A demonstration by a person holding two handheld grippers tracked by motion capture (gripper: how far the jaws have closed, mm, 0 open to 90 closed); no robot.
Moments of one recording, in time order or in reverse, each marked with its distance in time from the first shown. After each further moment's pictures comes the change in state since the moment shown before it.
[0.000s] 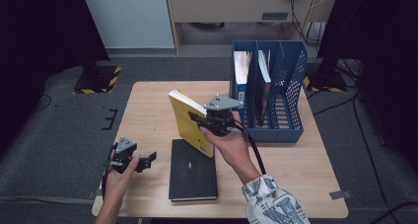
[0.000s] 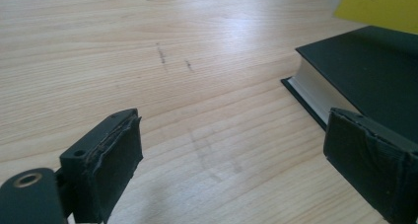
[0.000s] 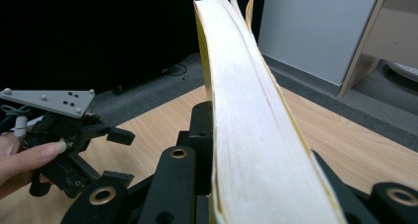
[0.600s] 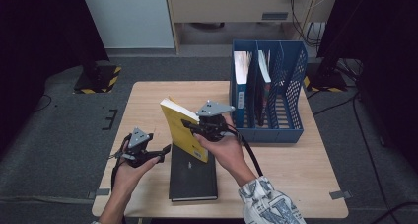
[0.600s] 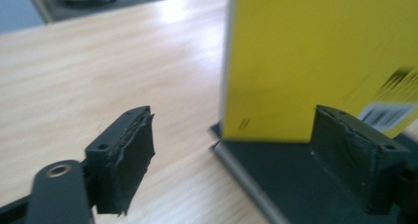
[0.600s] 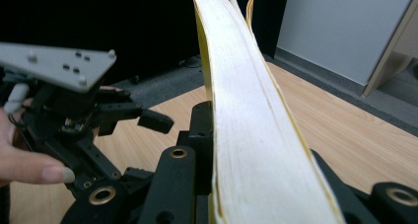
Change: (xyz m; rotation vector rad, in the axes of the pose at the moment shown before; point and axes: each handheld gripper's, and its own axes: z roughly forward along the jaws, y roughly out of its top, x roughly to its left) left arm -0.046 0.040 -0.004 -0.067 -0.073 0.122; right arm 0.013 -0.011 0.016 0.025 0.074 -0.022
